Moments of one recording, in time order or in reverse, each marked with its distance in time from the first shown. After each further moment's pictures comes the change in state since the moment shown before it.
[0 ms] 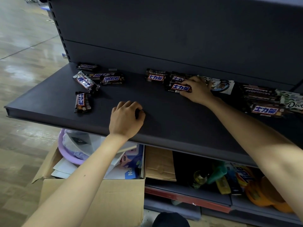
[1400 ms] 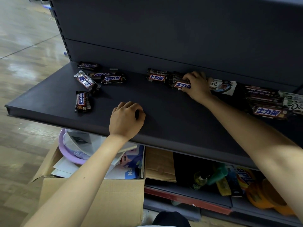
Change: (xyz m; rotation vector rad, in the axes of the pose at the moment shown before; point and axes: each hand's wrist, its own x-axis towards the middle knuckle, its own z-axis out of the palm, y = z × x) left_hand 0.000 -0.003 0.004 0.003 0.103 0.068; right_hand 0.014 -0.006 0.003 -0.054 0.116 -0.019
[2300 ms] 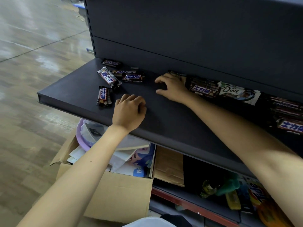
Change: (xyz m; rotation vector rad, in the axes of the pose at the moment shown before) left_hand 0.009 -0.031 -0.019 0.068 0.026 -0.066; right_hand 0.012 -0.127 0.010 0.174 -0.171 -0.341
